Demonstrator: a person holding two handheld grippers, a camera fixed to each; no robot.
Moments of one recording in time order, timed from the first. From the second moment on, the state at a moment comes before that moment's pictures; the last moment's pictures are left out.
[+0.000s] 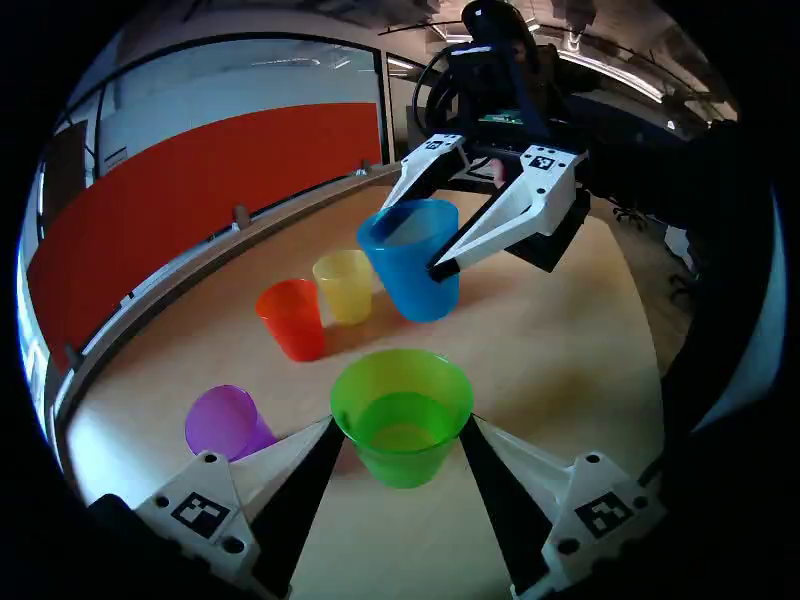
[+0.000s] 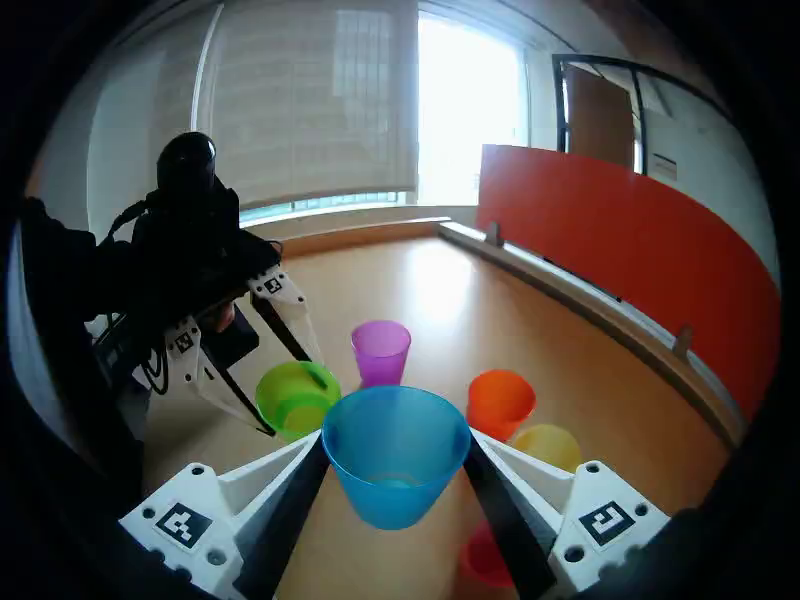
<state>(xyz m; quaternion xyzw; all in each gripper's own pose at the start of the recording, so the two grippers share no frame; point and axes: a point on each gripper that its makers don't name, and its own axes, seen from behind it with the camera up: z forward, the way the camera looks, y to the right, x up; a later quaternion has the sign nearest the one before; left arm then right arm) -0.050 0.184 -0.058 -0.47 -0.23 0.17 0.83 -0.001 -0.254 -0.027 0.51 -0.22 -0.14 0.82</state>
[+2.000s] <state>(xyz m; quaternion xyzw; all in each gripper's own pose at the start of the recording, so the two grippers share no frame) -0.086 0.177 -0.067 -0.49 -0.28 0.20 0.80 -0.067 -0.258 -0.045 0.53 -0.25 -0.19 0.79</state>
